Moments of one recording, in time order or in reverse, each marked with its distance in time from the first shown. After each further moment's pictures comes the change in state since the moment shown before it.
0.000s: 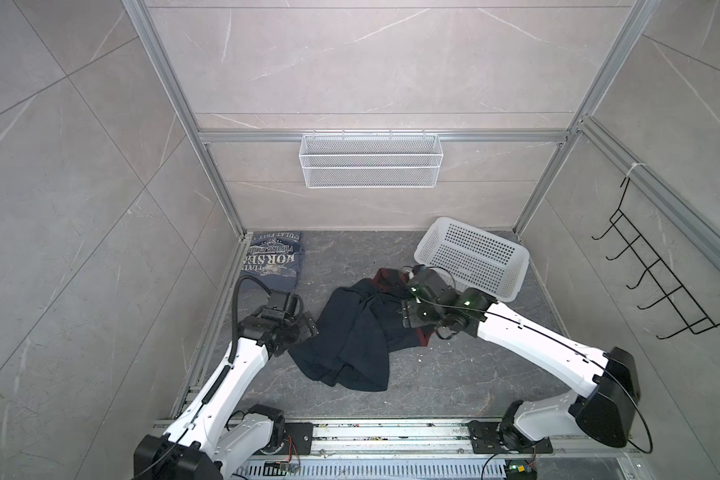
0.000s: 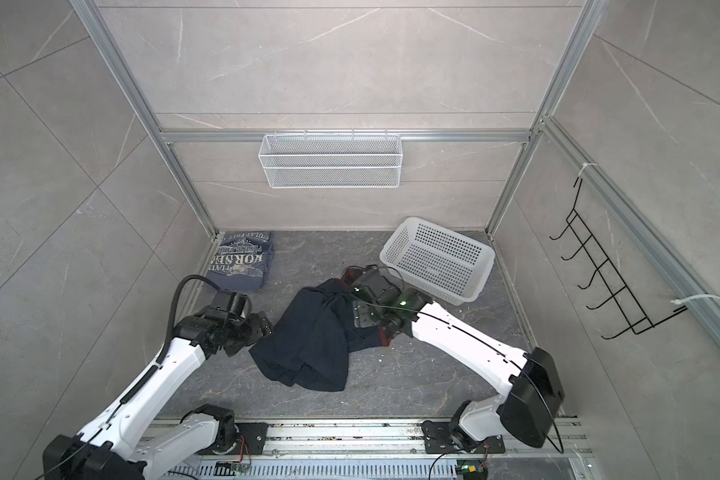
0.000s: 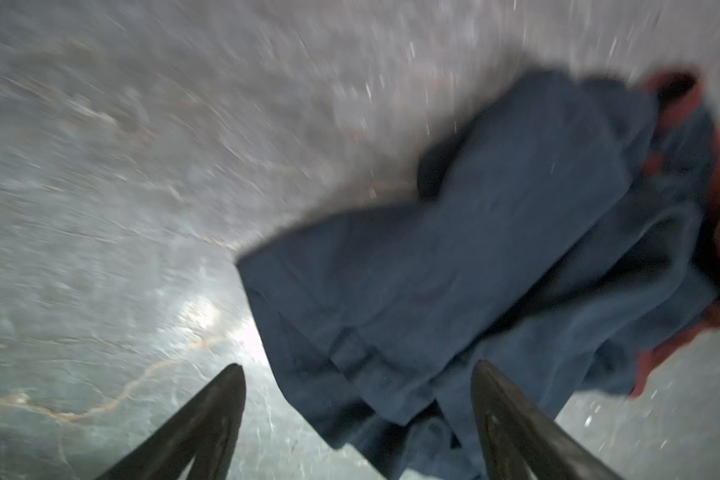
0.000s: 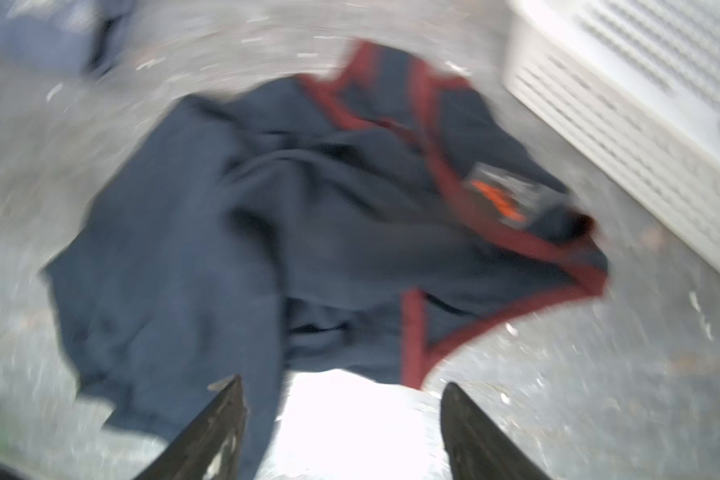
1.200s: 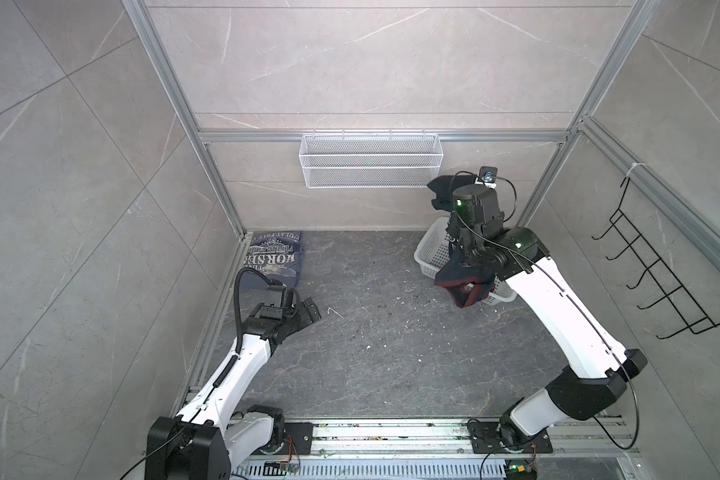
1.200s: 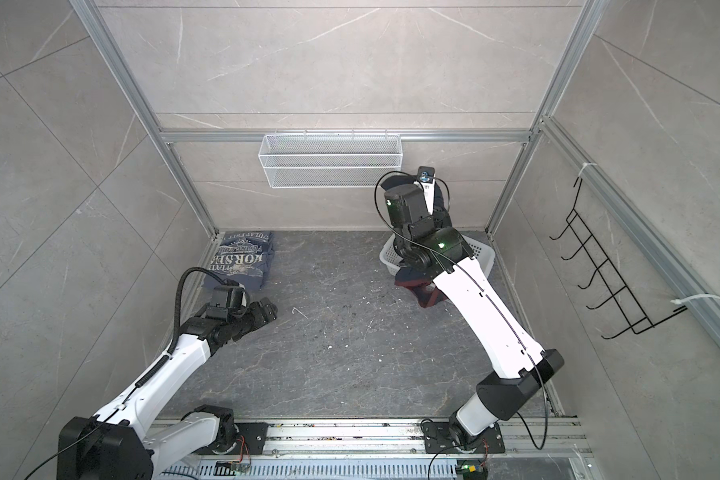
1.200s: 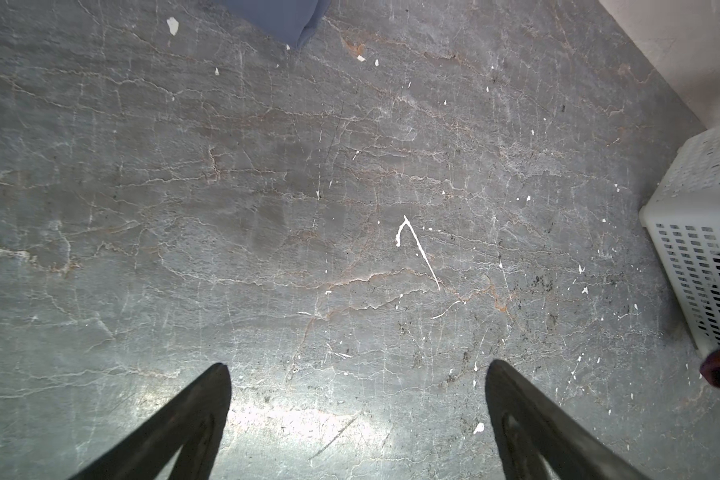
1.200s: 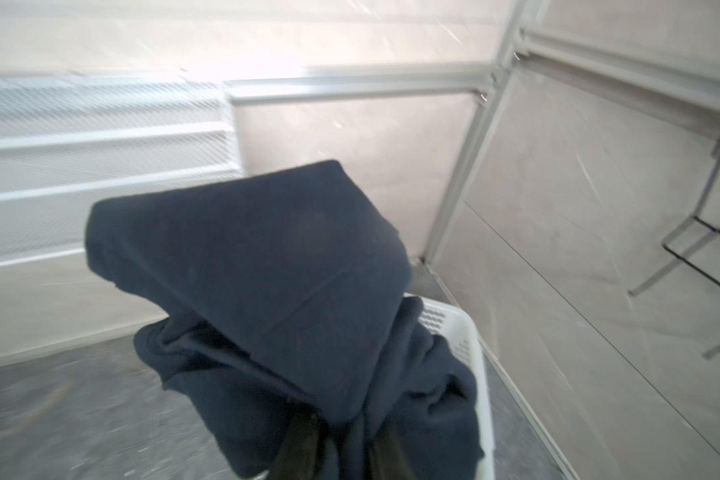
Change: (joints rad) left arm 0.161 0.030 -0.081 0.352 0.034 0.092; right arm -0.094 0.179 0.856 -0.082 0.682 -0.274
